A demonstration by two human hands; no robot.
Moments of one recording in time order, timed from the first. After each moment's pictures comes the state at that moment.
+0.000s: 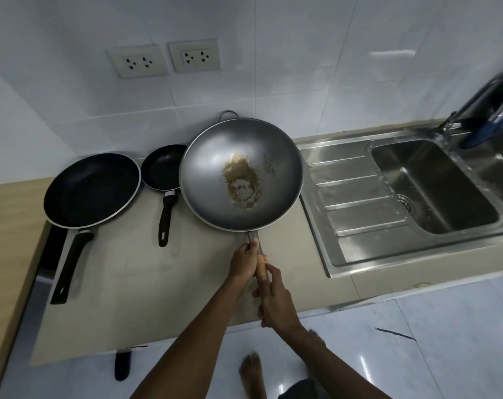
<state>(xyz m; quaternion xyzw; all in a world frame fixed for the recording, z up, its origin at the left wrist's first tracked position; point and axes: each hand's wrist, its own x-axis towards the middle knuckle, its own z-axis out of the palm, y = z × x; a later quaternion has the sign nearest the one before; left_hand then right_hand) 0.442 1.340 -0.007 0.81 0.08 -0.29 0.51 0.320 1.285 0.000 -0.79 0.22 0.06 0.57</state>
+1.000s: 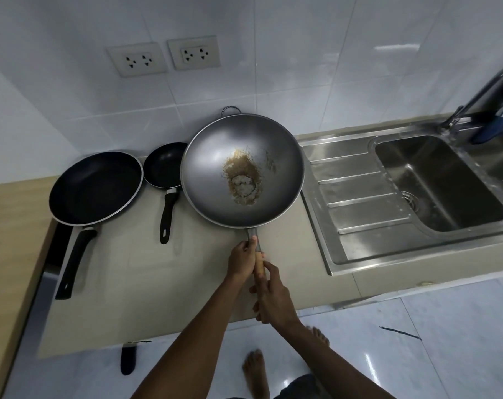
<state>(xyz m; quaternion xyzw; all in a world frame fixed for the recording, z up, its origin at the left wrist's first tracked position) 0.439 1.344 -0.010 0.81 0.09 -0.26 0.52 0.322 1.286 -0.001 -0.77 0.23 0.08 0.59</state>
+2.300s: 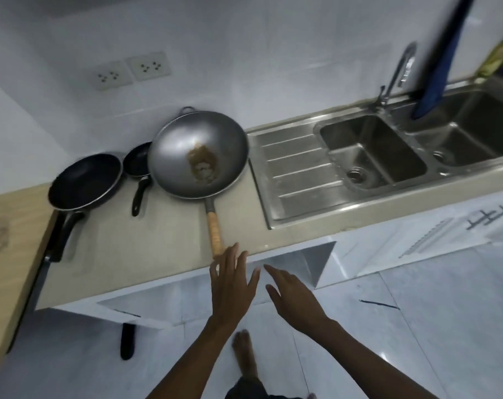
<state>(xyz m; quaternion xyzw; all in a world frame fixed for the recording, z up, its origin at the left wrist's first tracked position) 0.182 1.293 0.032 0.97 -0.20 0.03 0.15 0.104 1.148 0.004 -0.94 0.06 0.01 0.33</state>
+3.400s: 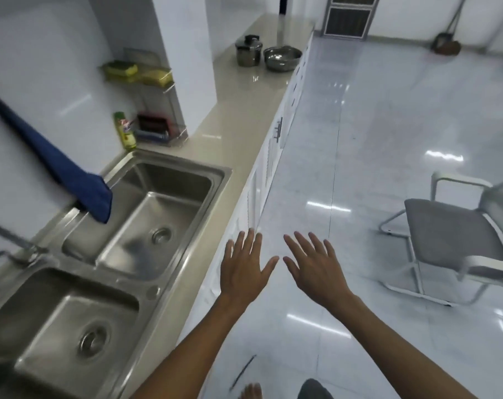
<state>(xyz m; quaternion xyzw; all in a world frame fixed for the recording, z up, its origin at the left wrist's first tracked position) 0.078 0.513 0.060 0.69 -0.71 -0.05 0.11 -0.108 0.503 0.098 -0.82 0.57 -0.01 0.05</state>
